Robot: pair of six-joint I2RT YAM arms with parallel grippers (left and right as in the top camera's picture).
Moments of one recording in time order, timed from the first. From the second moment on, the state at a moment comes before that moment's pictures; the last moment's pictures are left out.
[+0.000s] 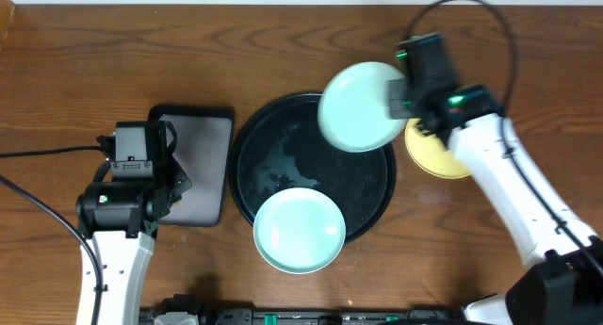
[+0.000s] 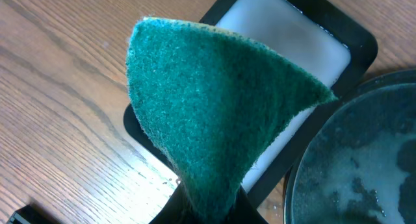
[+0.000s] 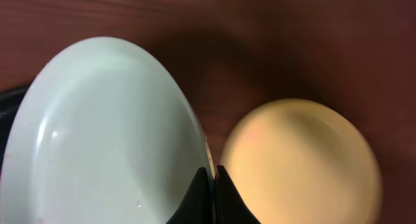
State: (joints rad) left arm 0.01 1.07 1.03 -1.08 -0.27 -0.54; right arm 0.30 1.63 1.39 -0.75 0.19 0.26
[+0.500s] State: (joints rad) left arm 0.01 1.13 1.03 -1.08 -0.27 -0.54; right arm -0.11 1.63 1.37 -0.91 0.13 0.28
